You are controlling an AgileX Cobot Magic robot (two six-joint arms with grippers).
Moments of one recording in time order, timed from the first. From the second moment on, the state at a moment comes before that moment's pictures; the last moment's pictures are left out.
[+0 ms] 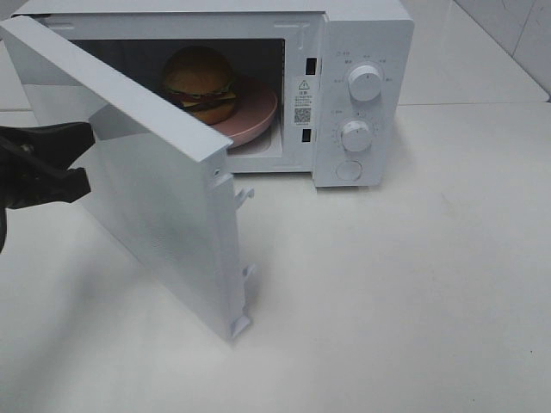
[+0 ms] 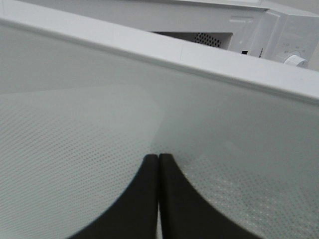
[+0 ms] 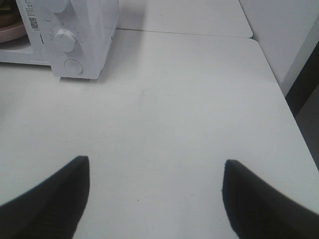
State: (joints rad) left arm -0.35 1.48 -0.35 0.27 -0.89 -0.28; right arm 0.08 0.00 -0.50 -0.10 0.97 0.03
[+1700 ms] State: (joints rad) left arm -0.81 2.00 -1.14 -0.70 -0.68 0.36; right arm 0.08 0.00 -0.50 -0.10 0.97 0.03
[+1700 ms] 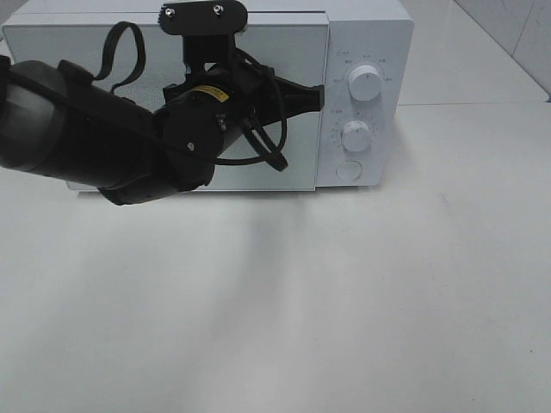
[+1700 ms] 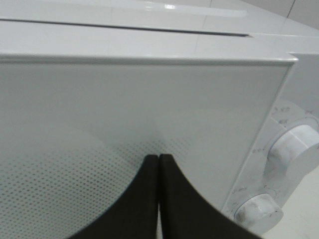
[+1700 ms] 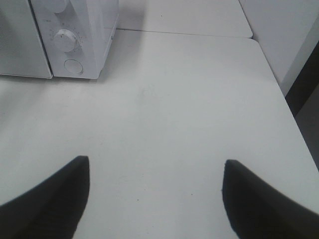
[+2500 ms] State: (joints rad) left arm -0.82 1.92 -1.19 -0.75 -0.30 0.55; right arm 0.08 0.00 -0.50 -0.10 0.97 0.03
